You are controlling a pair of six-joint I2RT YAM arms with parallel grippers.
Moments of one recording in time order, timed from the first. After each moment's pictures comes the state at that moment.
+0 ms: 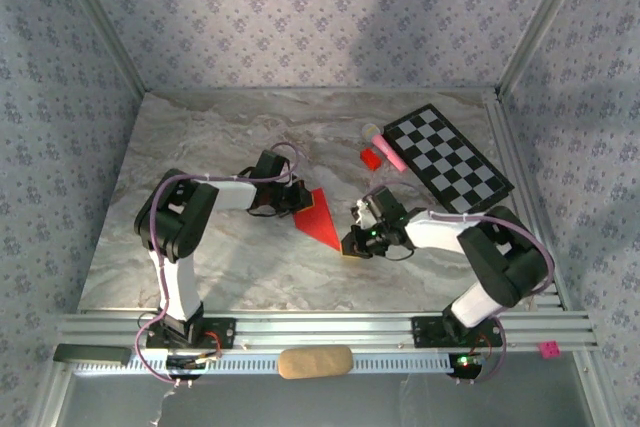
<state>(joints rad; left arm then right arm) -0.51 1.90 0.96 0.00 0.53 -0.77 0.62 1.54 0.61 -0.14 -0.57 0.67</state>
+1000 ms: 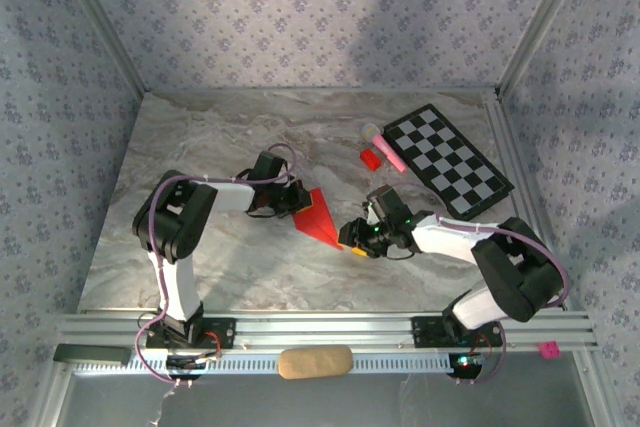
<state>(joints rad) -0.50 1.89 0.93 0.04 0.53 -0.82 0.63 1.46 0.59 -0.11 -0.45 0.92</state>
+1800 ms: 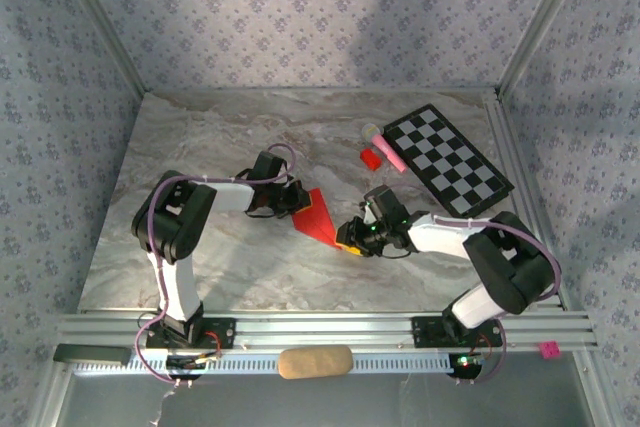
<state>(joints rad) -0.50 1.89 0.93 0.02 0.52 -0.82 0.64 1.52 0.59 -0.03 -0.49 0.98</state>
